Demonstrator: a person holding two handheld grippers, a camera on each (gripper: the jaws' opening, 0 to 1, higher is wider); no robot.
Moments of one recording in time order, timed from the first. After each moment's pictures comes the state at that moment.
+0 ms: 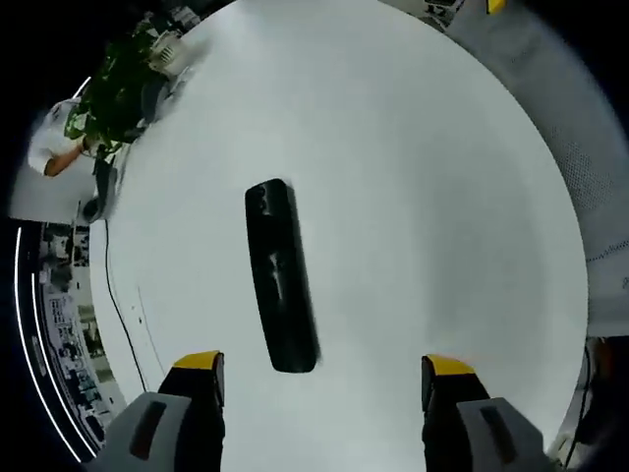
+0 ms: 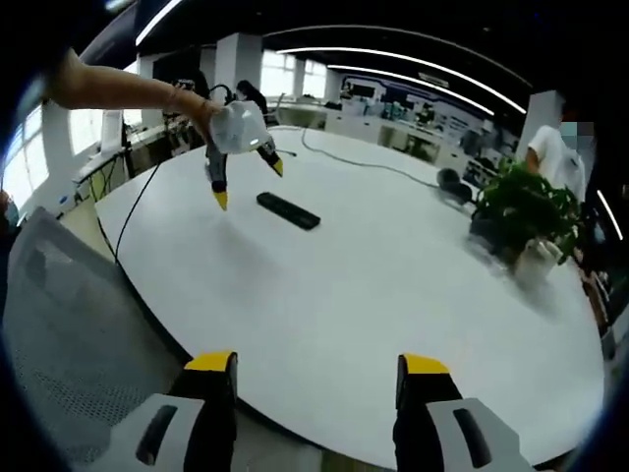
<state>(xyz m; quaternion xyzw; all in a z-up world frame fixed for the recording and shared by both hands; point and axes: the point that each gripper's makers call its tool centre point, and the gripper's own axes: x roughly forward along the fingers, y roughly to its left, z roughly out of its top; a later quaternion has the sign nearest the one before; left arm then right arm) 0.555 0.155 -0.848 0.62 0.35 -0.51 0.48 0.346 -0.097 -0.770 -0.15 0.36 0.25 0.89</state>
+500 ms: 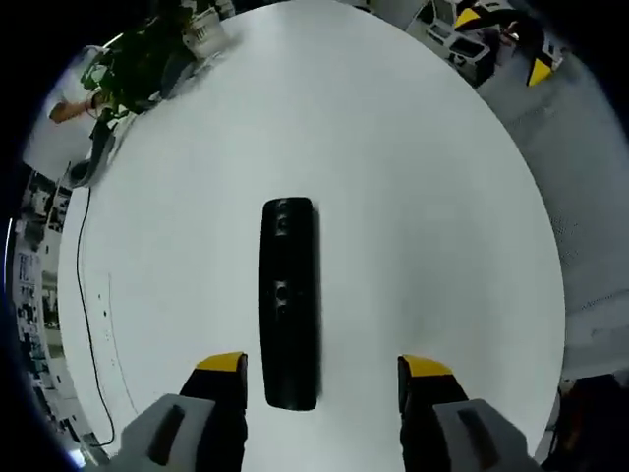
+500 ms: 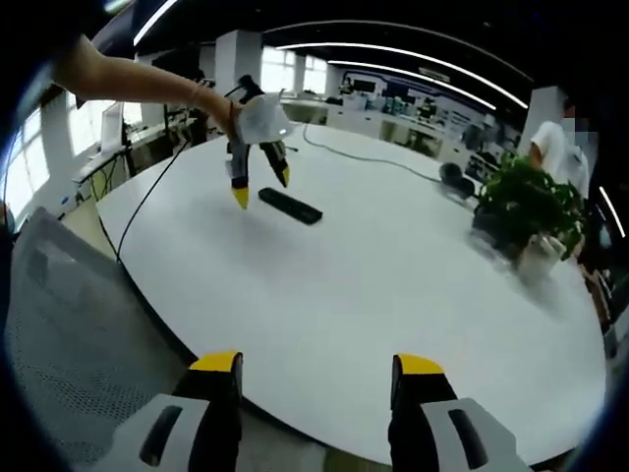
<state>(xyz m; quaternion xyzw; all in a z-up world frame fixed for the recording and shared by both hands) 0.563 0.129 -0.853 0.50 0.40 -0.56 0.53 0.346 -0.096 -0.773 -0.15 0.37 0.25 0.88</state>
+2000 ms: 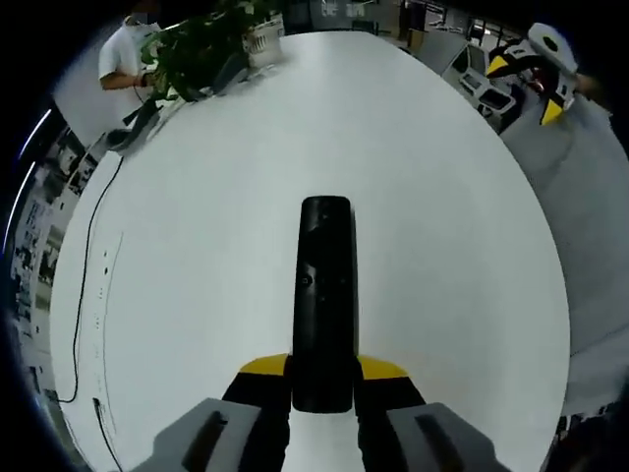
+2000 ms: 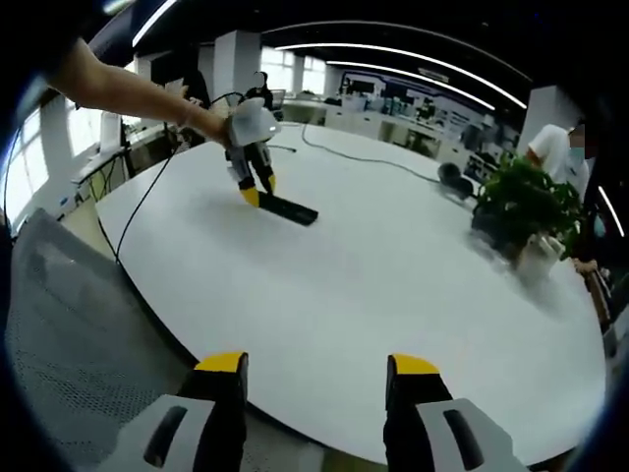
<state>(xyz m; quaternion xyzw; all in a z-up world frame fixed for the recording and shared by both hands) 0.555 0.141 -0.862 0.40 0.40 -0.55 0.61 0.345 -0.095 -0.772 -0.15 0.37 0.25 0.88</state>
